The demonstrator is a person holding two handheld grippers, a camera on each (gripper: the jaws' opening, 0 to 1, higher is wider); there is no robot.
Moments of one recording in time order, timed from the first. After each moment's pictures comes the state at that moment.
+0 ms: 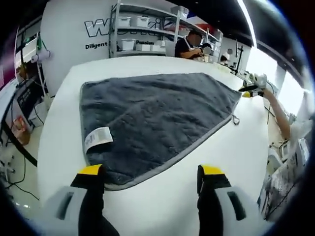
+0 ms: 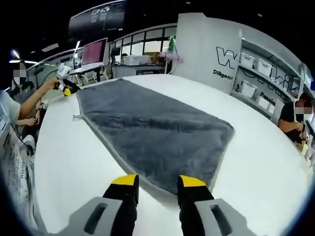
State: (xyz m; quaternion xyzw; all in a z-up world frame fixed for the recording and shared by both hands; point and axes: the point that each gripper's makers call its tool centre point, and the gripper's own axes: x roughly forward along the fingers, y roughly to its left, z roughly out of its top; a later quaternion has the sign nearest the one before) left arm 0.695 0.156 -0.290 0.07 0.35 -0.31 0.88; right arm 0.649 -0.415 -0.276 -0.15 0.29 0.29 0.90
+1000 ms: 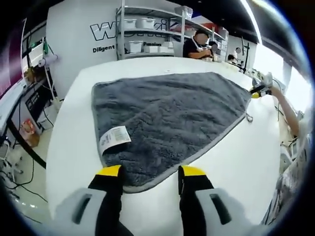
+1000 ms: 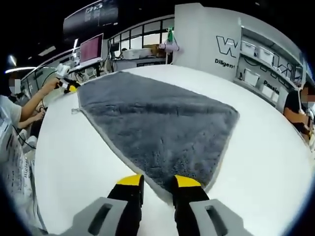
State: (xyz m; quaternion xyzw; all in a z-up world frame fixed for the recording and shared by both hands) left arm 0.713 0.180 -0.294 0.10 0.33 -0.27 0.90; right arm 0.644 -0.424 -0.300 -0.12 0.33 0.30 0.89
